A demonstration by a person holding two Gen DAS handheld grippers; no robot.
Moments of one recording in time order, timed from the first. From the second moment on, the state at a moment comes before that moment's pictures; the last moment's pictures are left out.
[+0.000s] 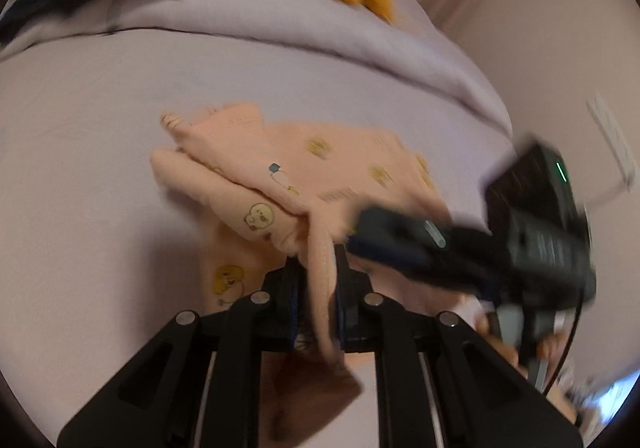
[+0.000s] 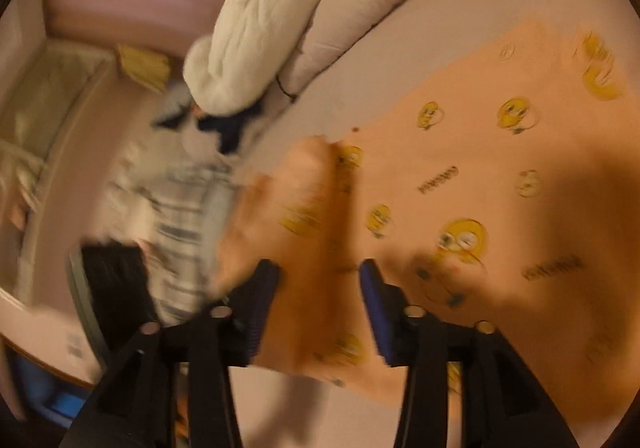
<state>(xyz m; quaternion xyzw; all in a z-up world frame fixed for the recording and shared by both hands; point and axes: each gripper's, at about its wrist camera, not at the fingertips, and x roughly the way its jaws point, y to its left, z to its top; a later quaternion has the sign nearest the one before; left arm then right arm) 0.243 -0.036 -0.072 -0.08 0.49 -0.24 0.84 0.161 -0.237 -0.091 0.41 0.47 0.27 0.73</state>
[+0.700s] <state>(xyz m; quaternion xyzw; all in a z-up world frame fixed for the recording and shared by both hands) 0.189 -0.001 -0.092 -0.13 0.50 -0.27 0.81 0.180 -0.238 -0.119 0.34 0.51 0.18 0.77</state>
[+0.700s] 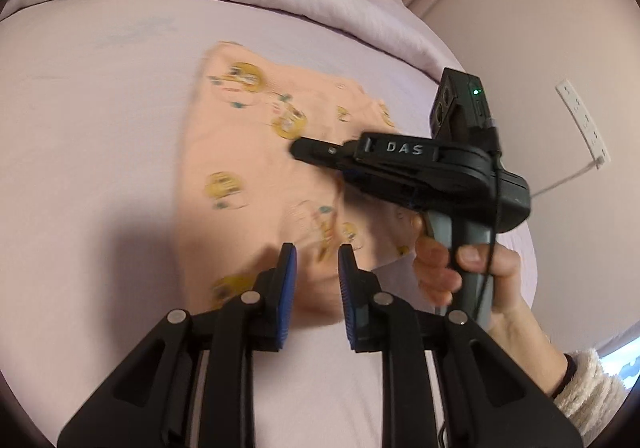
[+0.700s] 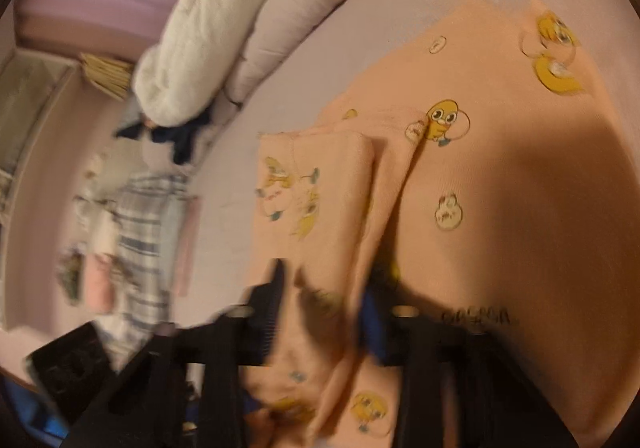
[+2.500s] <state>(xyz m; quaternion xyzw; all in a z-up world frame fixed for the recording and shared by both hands) 0.168 -0.046 -0.132 -0.03 0.52 -0.27 0.81 0.096 -0.295 -0.102 0.07 0.48 0.06 0.87</state>
